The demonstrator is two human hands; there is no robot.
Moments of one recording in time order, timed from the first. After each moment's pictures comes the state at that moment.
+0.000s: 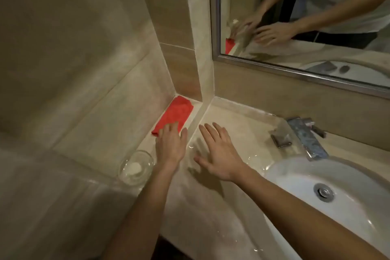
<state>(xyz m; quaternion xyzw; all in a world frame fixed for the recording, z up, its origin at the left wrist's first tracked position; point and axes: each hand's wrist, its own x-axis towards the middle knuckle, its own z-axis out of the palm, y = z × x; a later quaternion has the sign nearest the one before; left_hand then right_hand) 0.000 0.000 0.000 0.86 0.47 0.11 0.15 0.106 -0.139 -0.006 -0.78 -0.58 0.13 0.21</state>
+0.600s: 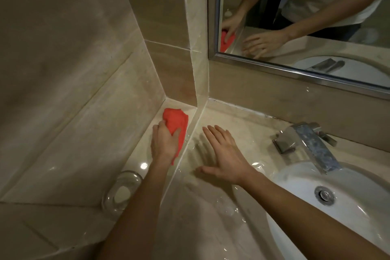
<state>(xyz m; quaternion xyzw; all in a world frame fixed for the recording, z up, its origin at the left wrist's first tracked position) 0.039 0.066 -0.033 0.78 0.53 0.13 0.30 0.149 -0.108 -0.043 -0.78 -0.56 0.17 0.21</state>
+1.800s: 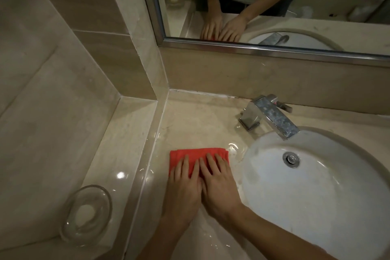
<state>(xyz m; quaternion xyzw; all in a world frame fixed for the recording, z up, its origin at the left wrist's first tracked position) 0.001 -0.080 -0.114 0.98 0.16 -0.08 0.12 0.075 -0.194 -0.118 -0.91 -0.38 0.11 0.13</state>
